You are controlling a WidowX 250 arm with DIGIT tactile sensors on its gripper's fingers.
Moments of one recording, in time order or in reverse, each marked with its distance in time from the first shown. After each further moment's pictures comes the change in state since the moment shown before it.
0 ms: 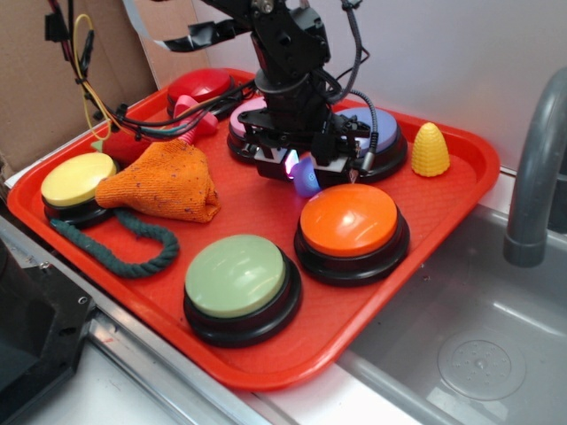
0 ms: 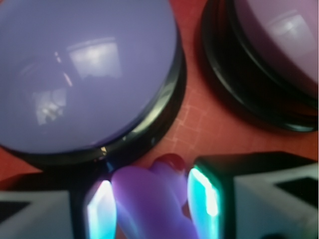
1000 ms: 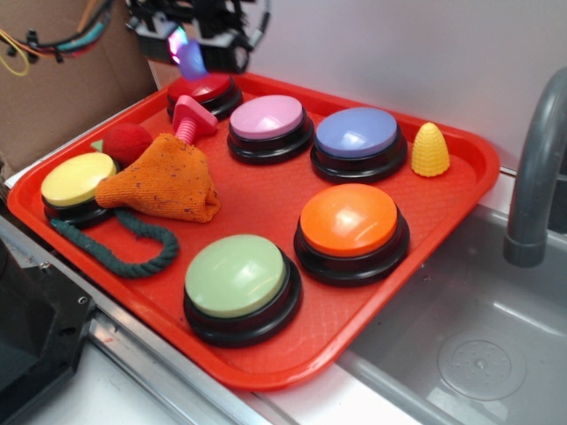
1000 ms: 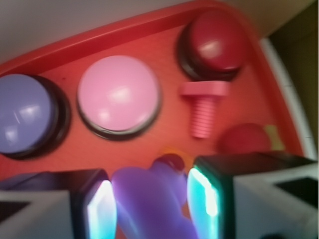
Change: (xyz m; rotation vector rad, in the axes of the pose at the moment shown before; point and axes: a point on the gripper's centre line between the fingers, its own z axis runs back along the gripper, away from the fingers) arm 0.020 0.092 0.122 0.120 0.063 0.008
